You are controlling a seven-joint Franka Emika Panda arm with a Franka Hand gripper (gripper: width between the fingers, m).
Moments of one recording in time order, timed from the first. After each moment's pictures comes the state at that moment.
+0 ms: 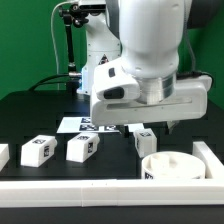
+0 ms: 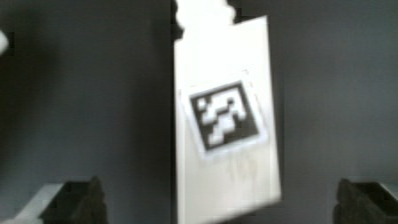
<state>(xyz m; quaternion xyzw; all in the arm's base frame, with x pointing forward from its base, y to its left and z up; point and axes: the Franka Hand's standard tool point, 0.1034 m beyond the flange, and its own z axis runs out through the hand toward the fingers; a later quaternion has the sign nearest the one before) 0.511 0.052 0.039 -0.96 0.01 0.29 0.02</state>
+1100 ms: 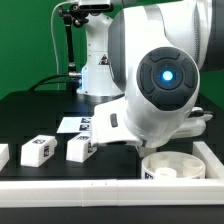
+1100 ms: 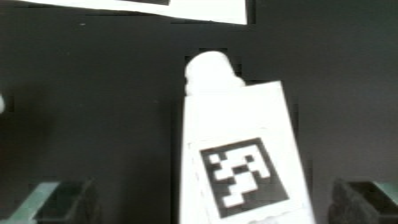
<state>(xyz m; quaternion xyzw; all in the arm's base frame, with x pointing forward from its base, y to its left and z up) 0.502 0.046 0.016 -0.89 -0.02 0.46 0.04</state>
